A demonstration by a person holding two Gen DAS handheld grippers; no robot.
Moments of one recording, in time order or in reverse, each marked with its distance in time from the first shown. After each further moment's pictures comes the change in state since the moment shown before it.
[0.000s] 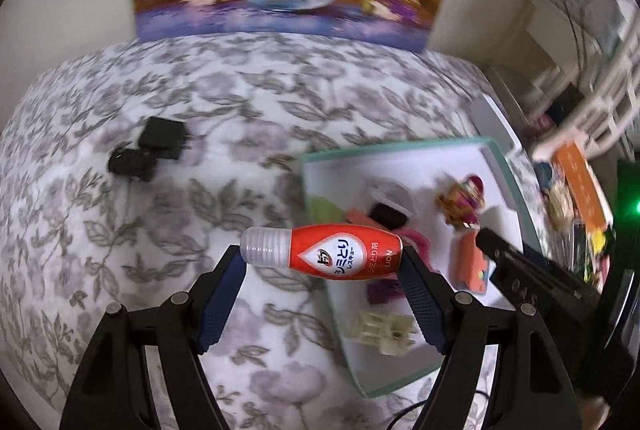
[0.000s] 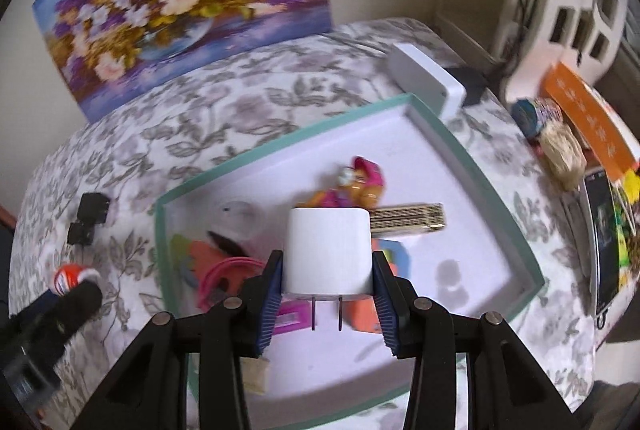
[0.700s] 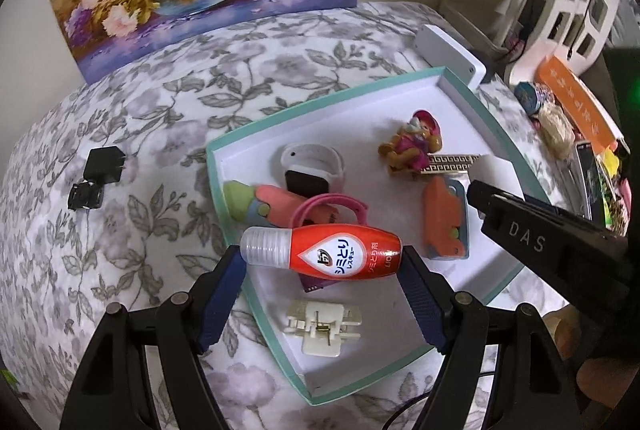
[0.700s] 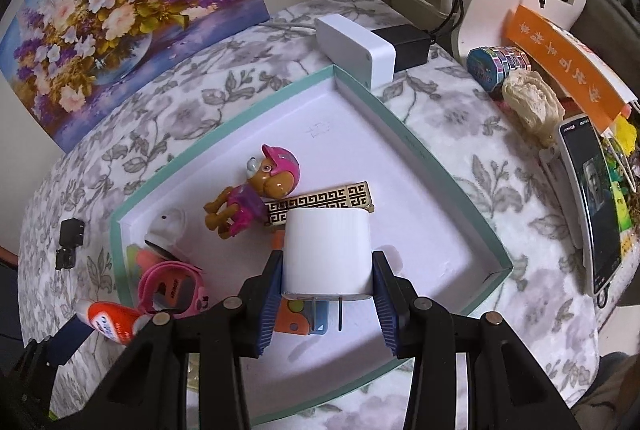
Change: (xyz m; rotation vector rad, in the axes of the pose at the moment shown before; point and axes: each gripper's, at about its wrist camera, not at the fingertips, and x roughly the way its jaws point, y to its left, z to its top) left arm 0.030 -0.081 -0.022 0.222 0.045 0.046; right arm 0.013 -0.061 -0.002 0.127 0.054 -0.001
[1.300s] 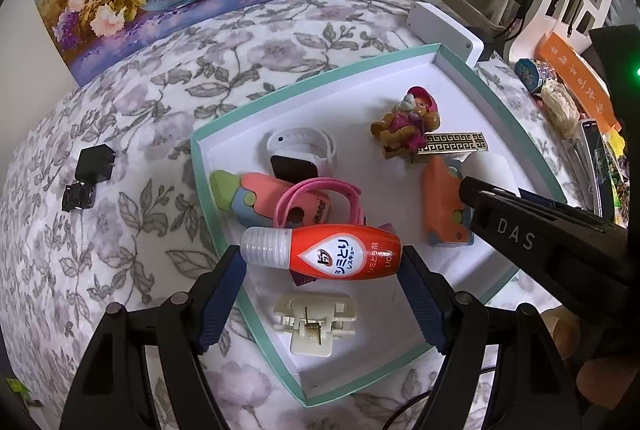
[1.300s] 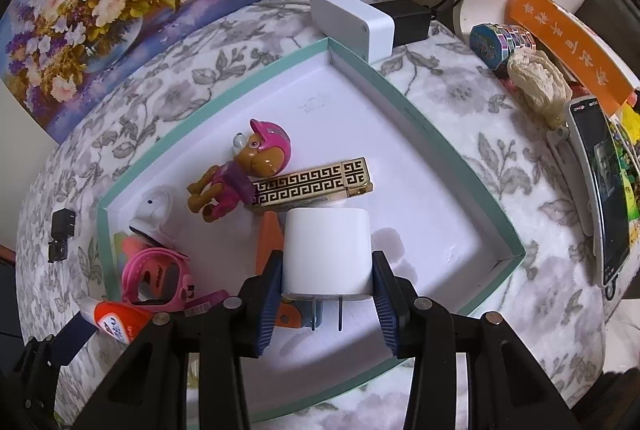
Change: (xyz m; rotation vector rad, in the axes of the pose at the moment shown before) left arm 0.014 -0.011 -0.003 0.035 0.043 0.019; right arm 0.018 -0.005 -0.005 0.010 0.058 -0.003
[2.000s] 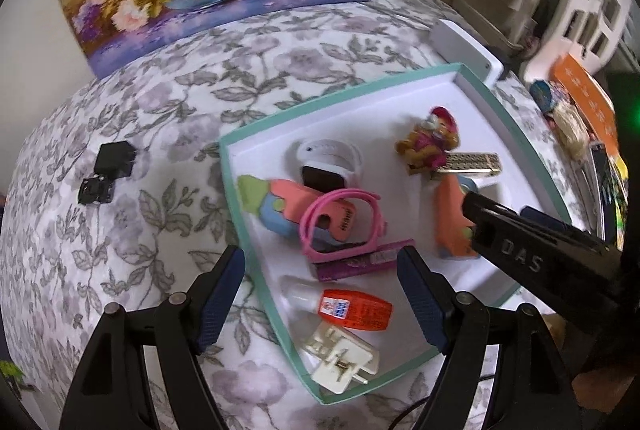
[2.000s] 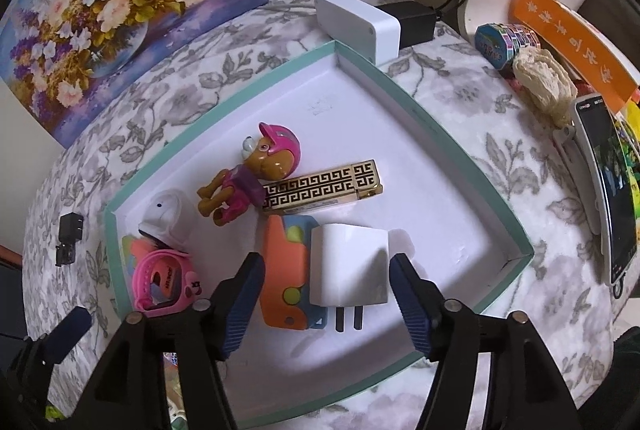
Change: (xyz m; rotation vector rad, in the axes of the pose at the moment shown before) left arm -0.010 0.019 0.005 -0.071 -0.019 0.036; right arm -0.001 0.002 -0.001 0.009 -0.015 0.028
